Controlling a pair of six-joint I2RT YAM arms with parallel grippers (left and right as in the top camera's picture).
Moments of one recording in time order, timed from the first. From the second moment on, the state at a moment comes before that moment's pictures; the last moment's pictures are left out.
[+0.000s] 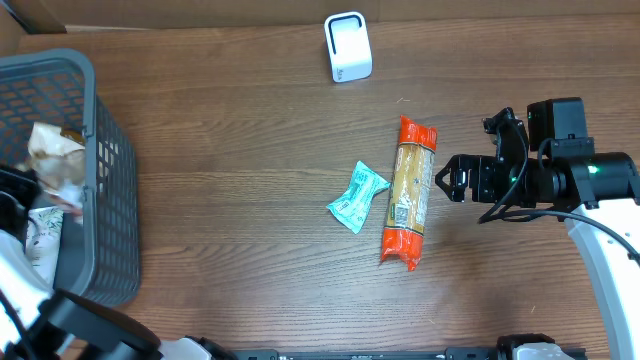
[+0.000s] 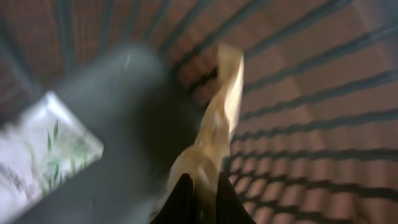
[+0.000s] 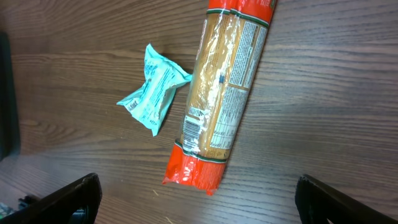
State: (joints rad) left arm 0.96 1.62 1.26 -0.50 0.48 -0.36; right arm 0.07 1.30 1.22 -1.11 -0.40 0.12
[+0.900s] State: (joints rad) left arm 0.96 1.37 1.55 -0.87 0.23 -0.37; right arm 0.07 1.30 1.22 -1.10 -0.40 0.12
